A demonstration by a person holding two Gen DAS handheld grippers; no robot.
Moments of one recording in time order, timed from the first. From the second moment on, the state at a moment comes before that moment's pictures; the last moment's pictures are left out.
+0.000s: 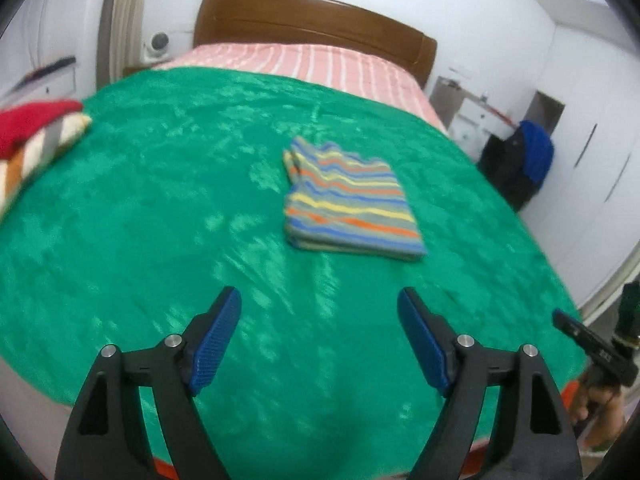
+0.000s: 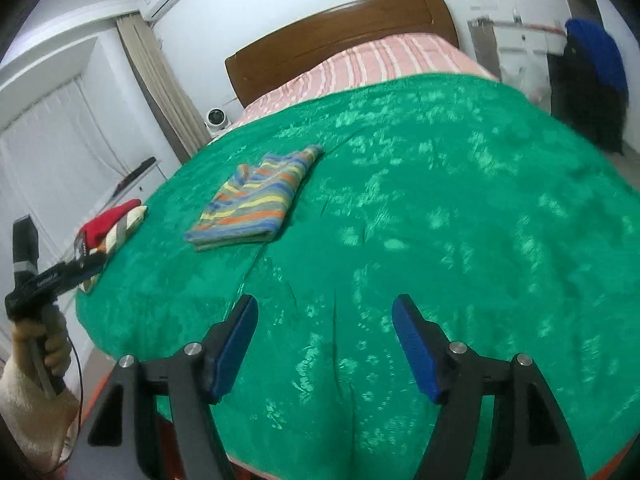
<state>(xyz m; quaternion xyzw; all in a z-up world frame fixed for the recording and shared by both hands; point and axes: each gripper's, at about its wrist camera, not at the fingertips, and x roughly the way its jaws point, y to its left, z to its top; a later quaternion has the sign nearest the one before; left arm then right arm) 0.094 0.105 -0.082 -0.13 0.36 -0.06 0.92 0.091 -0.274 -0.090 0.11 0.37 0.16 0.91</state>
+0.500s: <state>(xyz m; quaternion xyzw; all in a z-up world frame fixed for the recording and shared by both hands) 0.107 0.052 -0.113 -0.14 0.42 -0.12 0.89 0.097 -0.226 -0.097 0.11 0.38 0.24 0.89</state>
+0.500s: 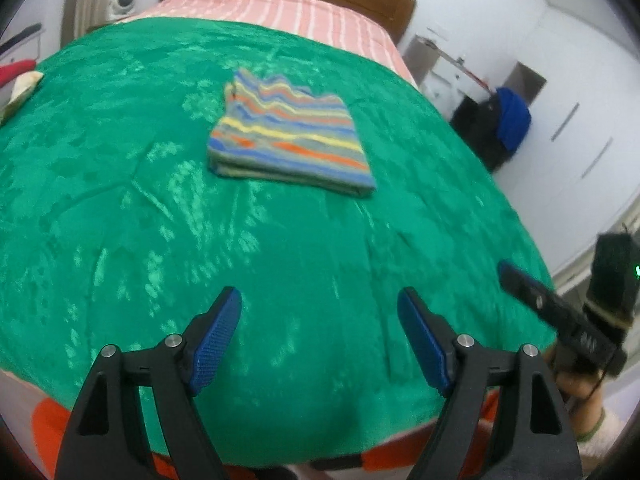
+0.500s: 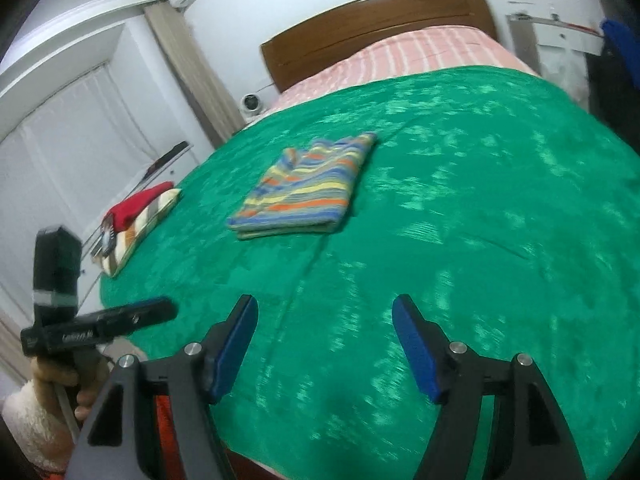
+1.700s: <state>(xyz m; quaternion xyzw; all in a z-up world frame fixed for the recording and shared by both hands) 0.260 0.117 -0.120 -0.16 0.45 -0.08 0.87 0.180 -0.220 -0.127 0.11 0.44 0.22 0.86</state>
